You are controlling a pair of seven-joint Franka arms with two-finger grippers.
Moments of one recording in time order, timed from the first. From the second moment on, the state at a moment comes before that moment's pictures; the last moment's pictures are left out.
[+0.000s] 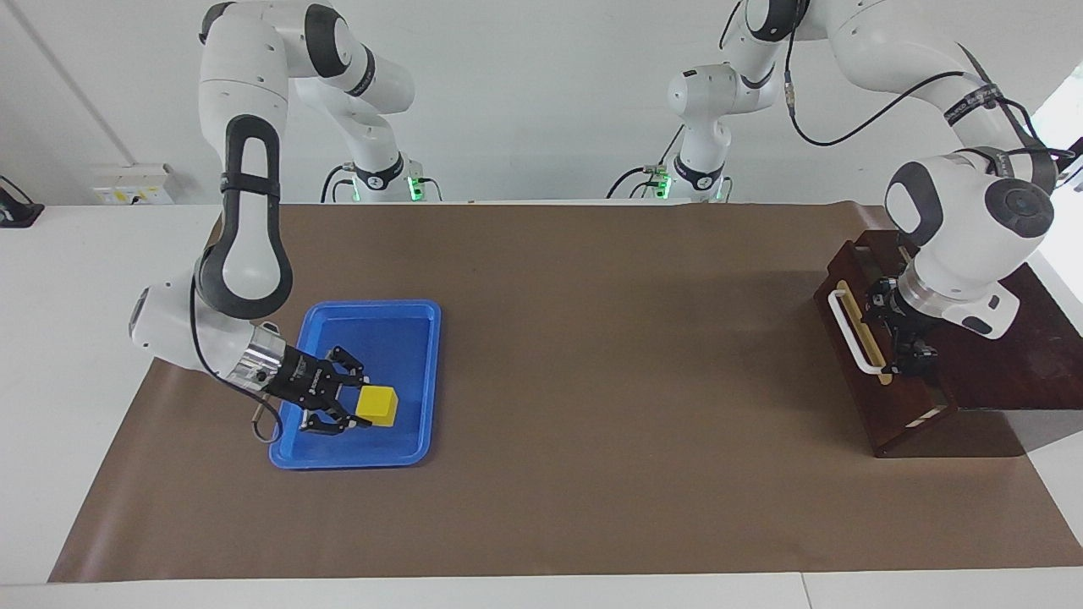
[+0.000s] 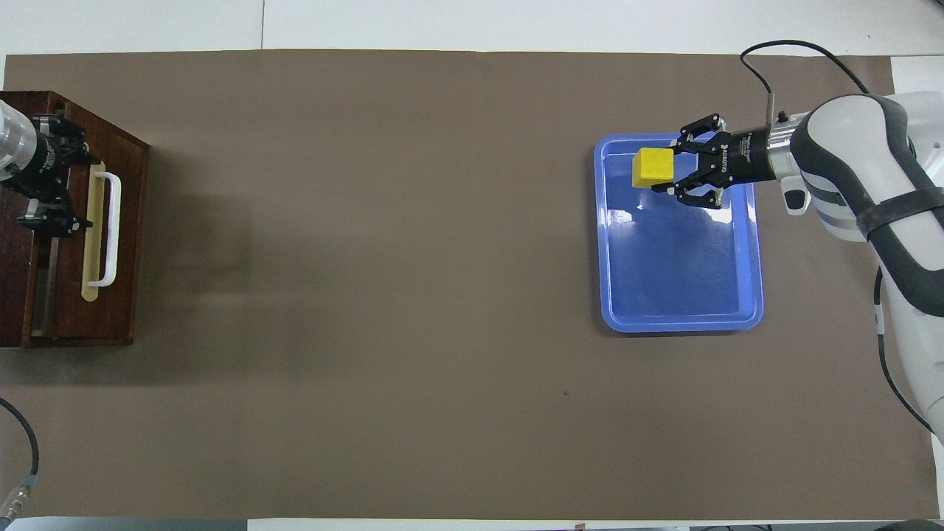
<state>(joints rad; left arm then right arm) 0.11 0.32 -0.02 -1.60 0.12 1.90 -1.44 -0.08 0.56 0.00 -1.64 0.87 2.02 1.12</state>
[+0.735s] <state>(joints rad) 0.07 0.25 -0.04 -1.61 0.13 1.83 -1.36 -0.08 0.61 0.00 -1.66 0.90 2.05 0.95</state>
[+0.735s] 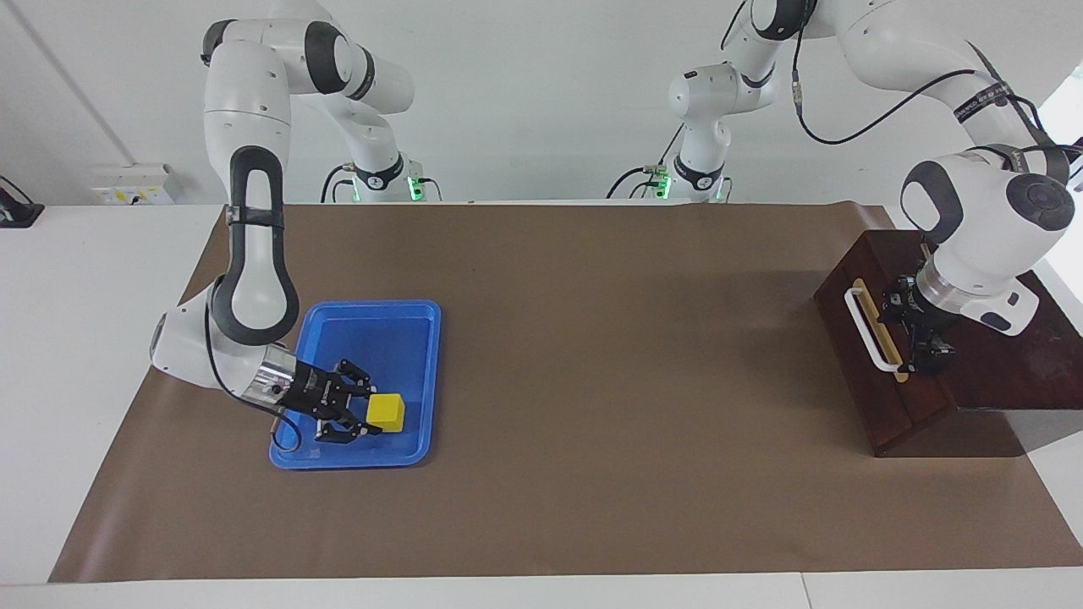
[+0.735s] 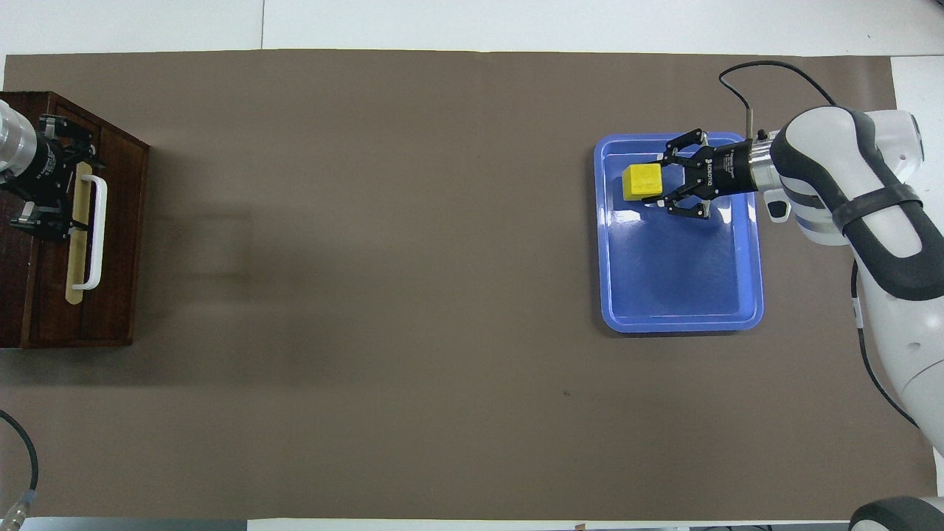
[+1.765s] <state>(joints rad) -0.01 0.06 -0.06 -1.61 0.02 1.54 -0.42 -0.09 0.53 -0.02 -1.65 0.89 1.96 1.01</state>
